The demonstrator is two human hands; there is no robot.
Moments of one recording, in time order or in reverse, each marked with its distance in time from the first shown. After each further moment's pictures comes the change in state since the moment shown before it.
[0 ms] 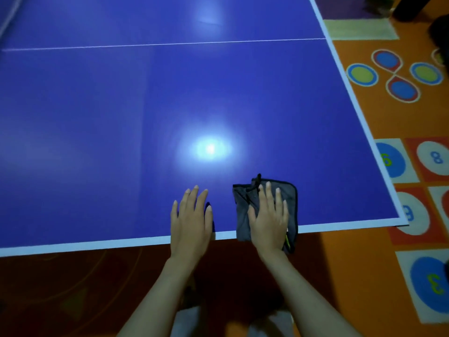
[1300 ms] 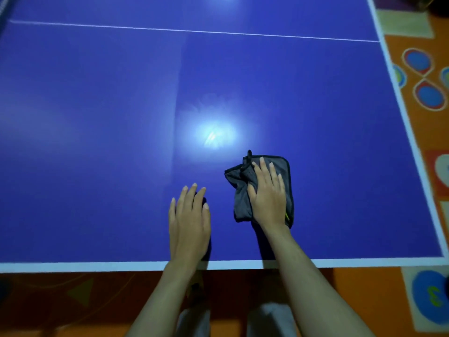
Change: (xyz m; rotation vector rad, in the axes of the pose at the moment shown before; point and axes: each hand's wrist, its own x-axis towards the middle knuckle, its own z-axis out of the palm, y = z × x) left_hand 0.063 -0.091 -0.037 -0.170 0.003 -0.124; right_hand 0.110 -0.120 0.027 0.096 -0.124 -0.192
